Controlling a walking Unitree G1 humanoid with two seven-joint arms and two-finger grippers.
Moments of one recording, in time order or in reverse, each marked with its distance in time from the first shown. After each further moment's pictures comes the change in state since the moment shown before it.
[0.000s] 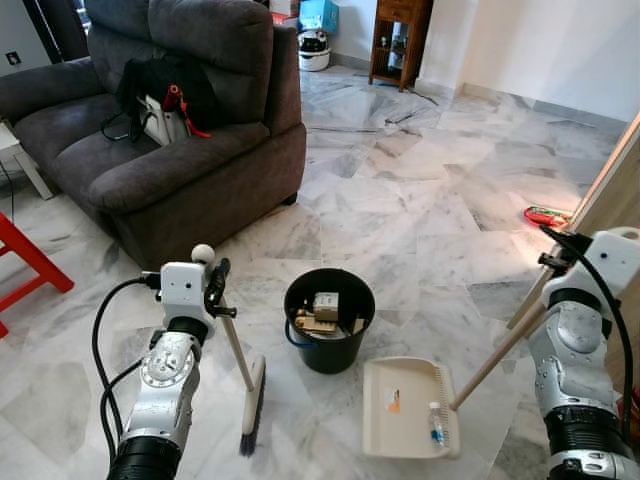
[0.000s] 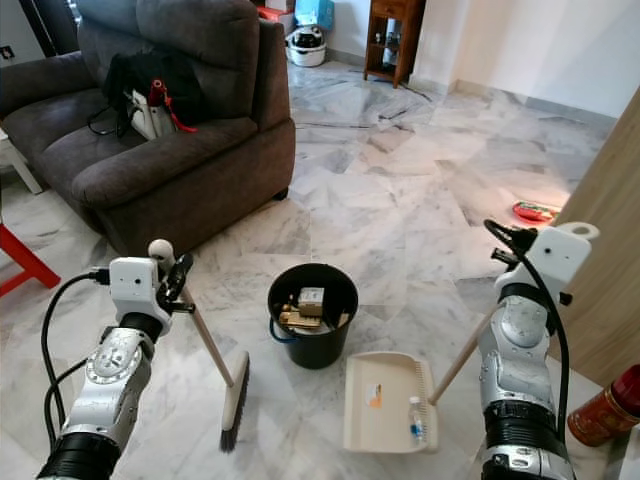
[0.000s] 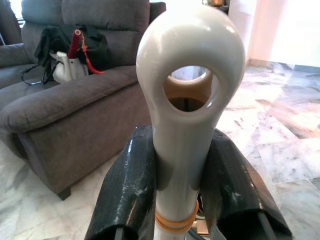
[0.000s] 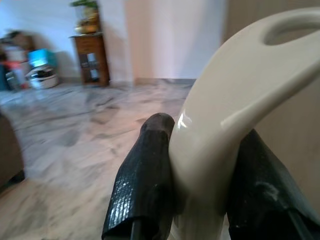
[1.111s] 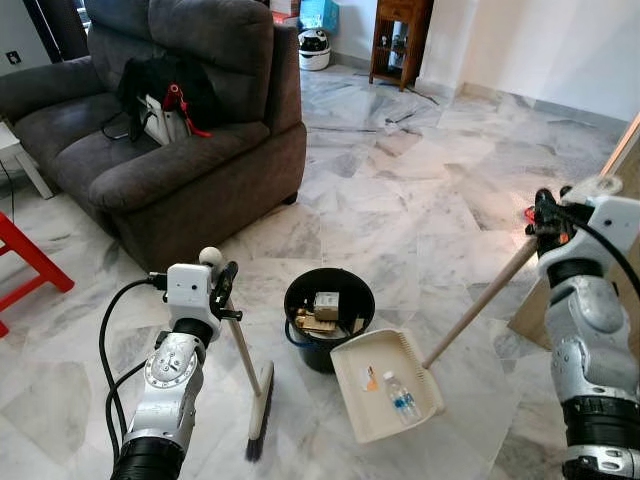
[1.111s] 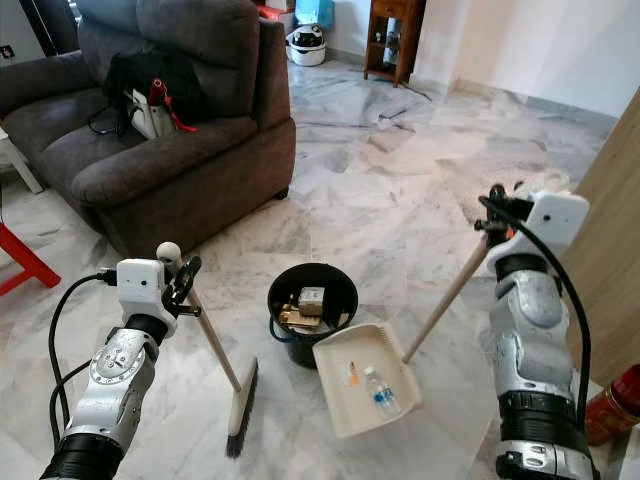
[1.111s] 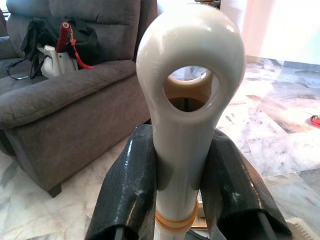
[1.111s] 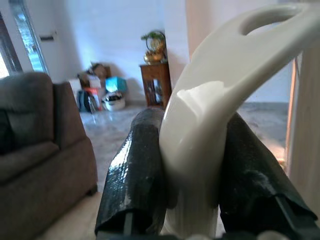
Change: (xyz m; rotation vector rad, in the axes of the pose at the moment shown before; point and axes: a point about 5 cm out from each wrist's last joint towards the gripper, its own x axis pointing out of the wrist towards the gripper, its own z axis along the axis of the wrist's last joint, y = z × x) left arm 0.000 -0.005 -0.002 -0.015 0.015 -0.036; right arm 0.004 0.014 0.058 0.136 -0.146 0.283
